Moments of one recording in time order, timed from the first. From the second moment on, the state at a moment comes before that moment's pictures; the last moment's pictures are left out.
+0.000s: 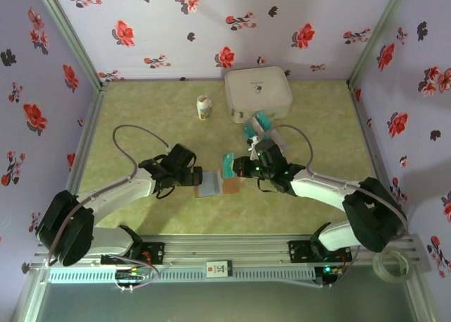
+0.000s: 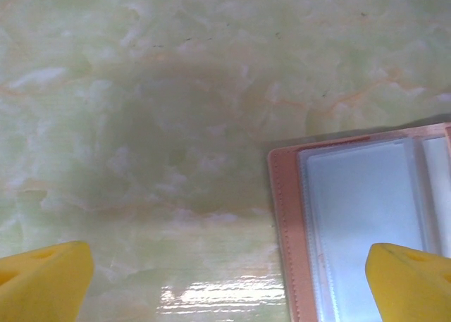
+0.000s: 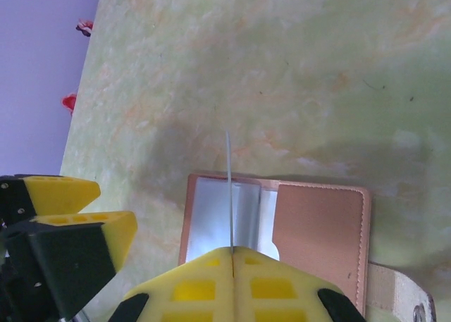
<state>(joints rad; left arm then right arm) -0.73 1.30 0.75 -0.55 -0.23 -0.62 0.71 1.40 0.63 0.16 -0.28 0.79</state>
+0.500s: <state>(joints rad) -0.80 1.39 0.74 -0.46 -0.26 -0.62 0.71 1.47 0.53 0.41 -0.30 0.86</state>
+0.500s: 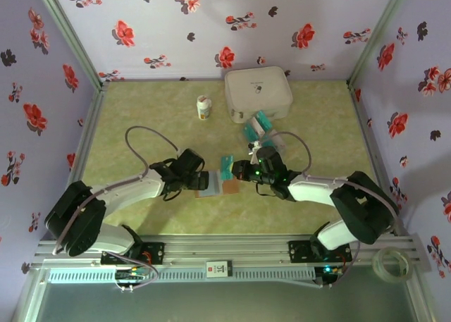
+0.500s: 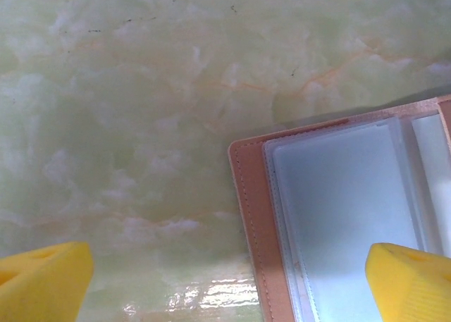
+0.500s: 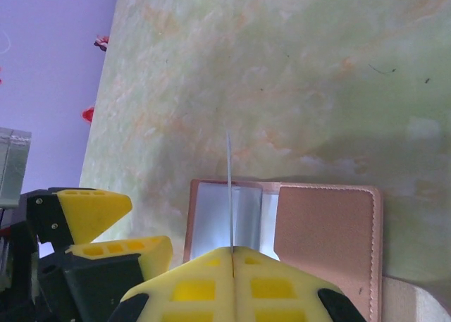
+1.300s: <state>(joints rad) -0.83 1.50 0.74 -0.46 -0.34 -0.60 0.71 1.52 0.52 0.48 -0.32 0.90</state>
